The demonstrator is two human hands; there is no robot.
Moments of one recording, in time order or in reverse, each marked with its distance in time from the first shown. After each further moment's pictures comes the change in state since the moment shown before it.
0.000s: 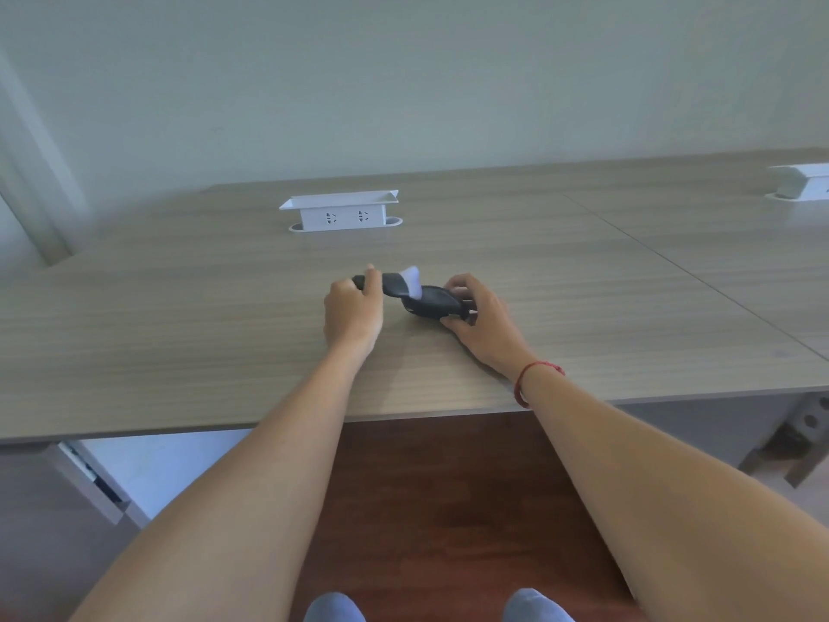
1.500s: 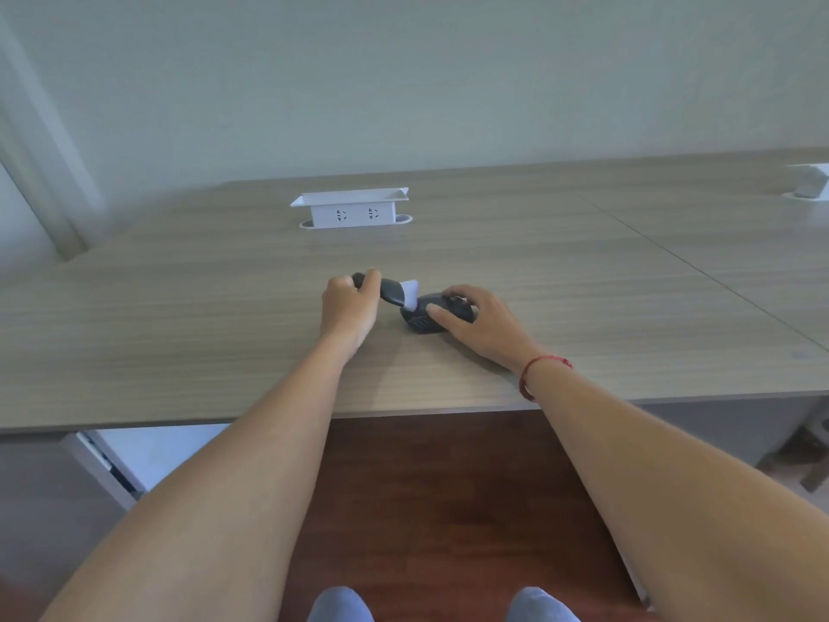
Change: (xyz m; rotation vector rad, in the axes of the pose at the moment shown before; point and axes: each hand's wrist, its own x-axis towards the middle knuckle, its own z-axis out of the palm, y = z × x) left_hand 0.016 -0.013 -0.014 0.004 -0.089 -0.027; right_hand 0.002 -0.005 0.006 -0.118 -0.056 0.070
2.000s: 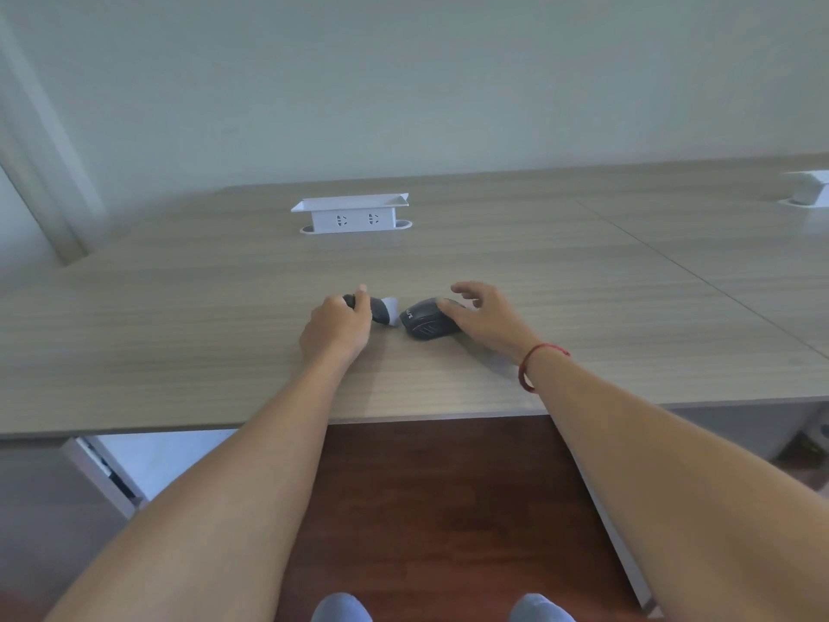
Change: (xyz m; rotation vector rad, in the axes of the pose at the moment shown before) left_hand 0.002 -0.018 -0.010 0.546 0.072 -0.088; right_hand 0.009 -0.014 -0.009 0.056 -0.027 0.164
